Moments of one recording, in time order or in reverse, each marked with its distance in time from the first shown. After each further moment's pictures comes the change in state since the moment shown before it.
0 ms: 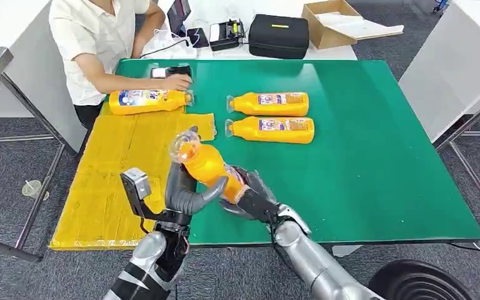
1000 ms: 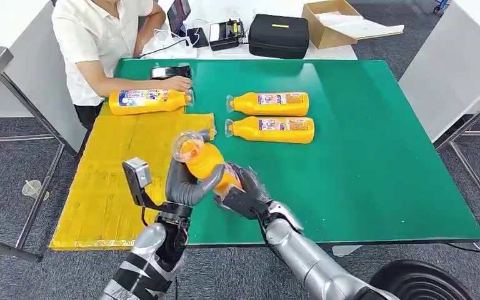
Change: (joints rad) left arm -0.059 -0.021 0.027 0.093 0.019 -0.040 0.040; right arm -0.049 0.021 0.077 0.064 0.020 -0.099 0.044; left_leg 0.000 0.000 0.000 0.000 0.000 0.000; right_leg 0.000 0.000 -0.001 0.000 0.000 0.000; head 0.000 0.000
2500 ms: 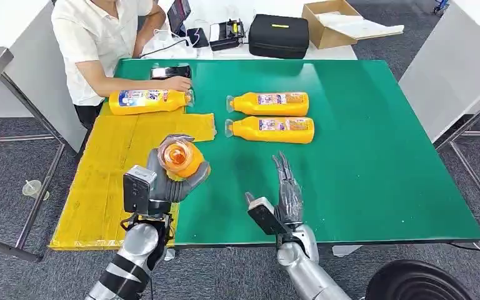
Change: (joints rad) left arm 0.018 0.090 0.001 -0.120 -0.426 0.325 -0.039; right arm 0.179 0.020 -0.240 -0.049 0.081 -0.526 -0.104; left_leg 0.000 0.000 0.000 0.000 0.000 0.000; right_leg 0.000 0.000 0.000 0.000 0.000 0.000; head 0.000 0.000
